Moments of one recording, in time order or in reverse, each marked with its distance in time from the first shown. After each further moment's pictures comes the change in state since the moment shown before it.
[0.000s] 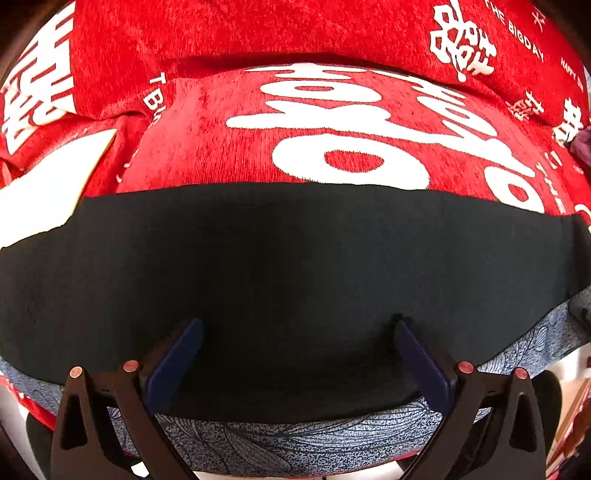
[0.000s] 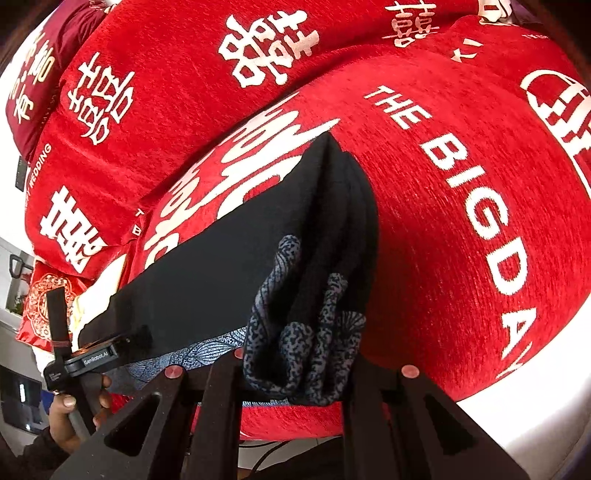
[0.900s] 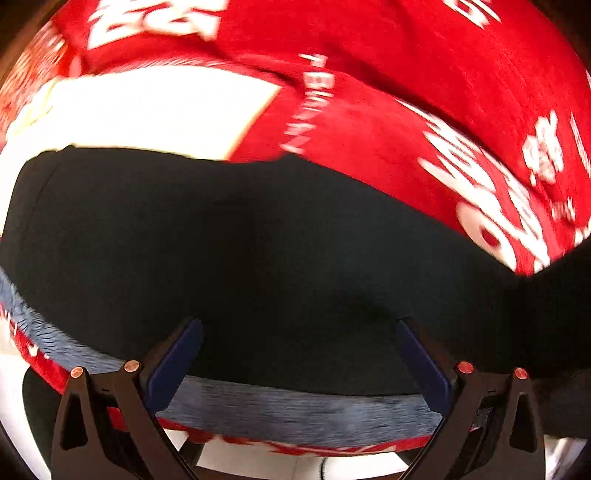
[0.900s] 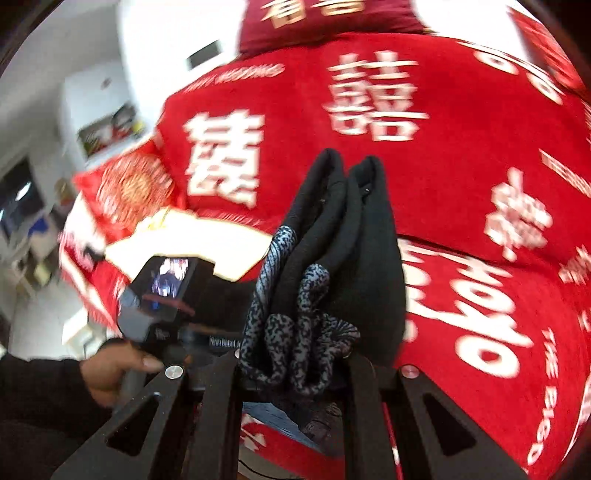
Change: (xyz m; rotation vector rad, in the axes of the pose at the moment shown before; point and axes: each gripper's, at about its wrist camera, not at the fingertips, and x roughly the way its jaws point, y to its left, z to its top) left arm -0.031 0.197 -0.029 -0.370 -0.001 -0.051; right arm -0.032 0.319 -0.066 -0.793 -0.140 0.166
